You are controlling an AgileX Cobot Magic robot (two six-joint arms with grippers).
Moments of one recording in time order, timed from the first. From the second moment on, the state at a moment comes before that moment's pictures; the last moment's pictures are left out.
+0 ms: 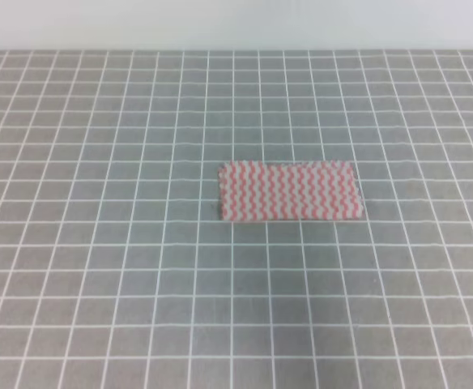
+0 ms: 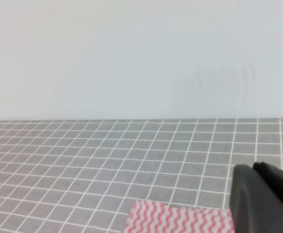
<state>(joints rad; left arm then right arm) -0.64 0.15 -0.44 0.18 0.65 -0.43 0.37 0.74 -0.65 0.39 0.15 -0.13</state>
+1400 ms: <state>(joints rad) -0.64 0.15 -0.44 0.18 0.66 -0.43 0.37 0.78 -0.62 0.56 0.48 -0.46</state>
